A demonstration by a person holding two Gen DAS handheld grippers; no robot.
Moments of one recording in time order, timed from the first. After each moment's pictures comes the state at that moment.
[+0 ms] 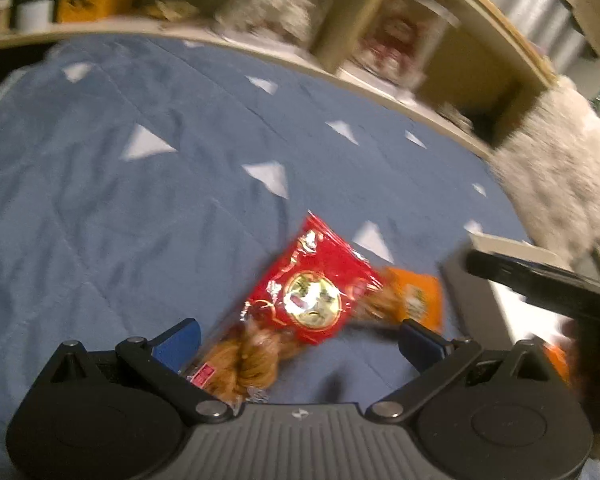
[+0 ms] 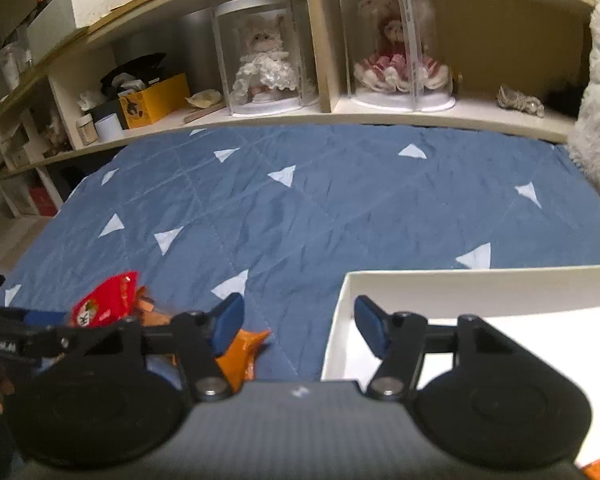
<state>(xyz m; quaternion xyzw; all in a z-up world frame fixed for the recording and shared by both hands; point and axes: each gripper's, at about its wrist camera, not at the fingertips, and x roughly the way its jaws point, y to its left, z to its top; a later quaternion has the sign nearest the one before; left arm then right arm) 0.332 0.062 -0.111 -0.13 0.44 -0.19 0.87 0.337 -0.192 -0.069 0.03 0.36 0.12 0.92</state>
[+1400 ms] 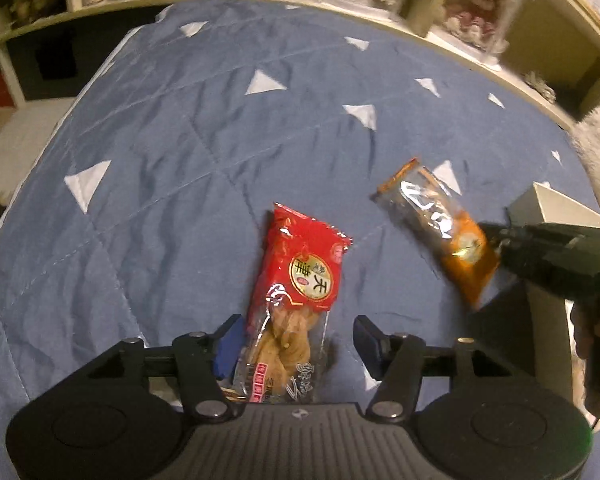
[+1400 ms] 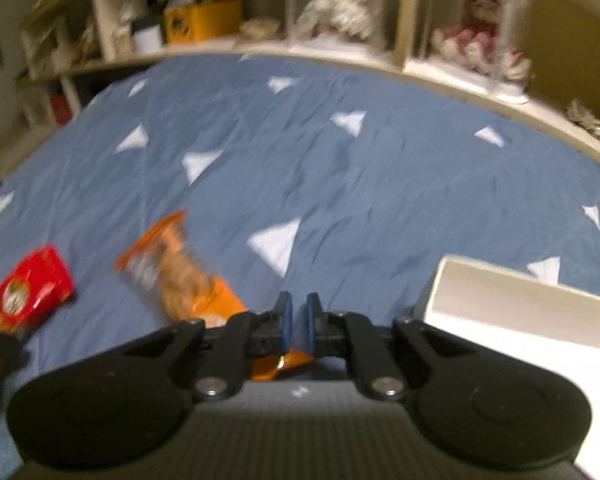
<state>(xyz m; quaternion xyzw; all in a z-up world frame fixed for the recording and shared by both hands) 0.268 0.074 -0.089 -0.09 0.51 -0.03 0.85 0.359 -0.142 -0.101 -0.09 0.43 0.17 0.88</state>
